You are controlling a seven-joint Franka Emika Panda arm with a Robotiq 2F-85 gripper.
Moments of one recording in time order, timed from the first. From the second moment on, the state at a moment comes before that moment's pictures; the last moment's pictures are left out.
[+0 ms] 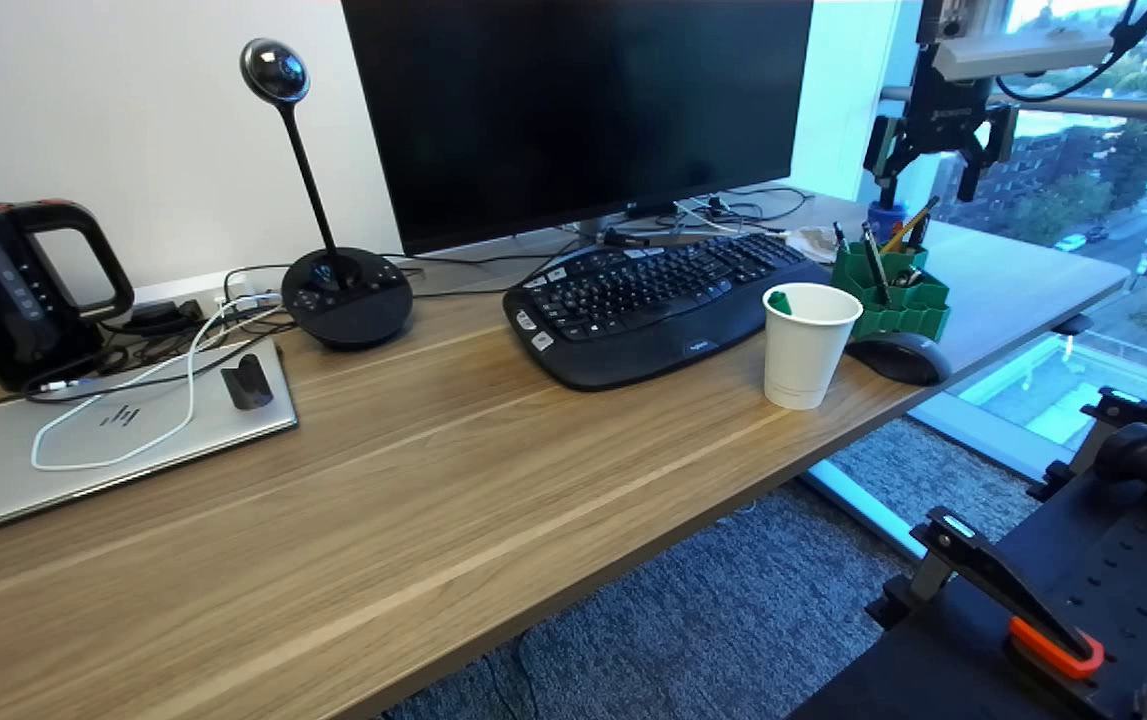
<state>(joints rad) -0.13 0.53 -0.18 -1.82 0.00 2.34 0.23</state>
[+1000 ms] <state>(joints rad) -0.13 0.53 -0.18 -1.83 0.00 2.34 0.22</state>
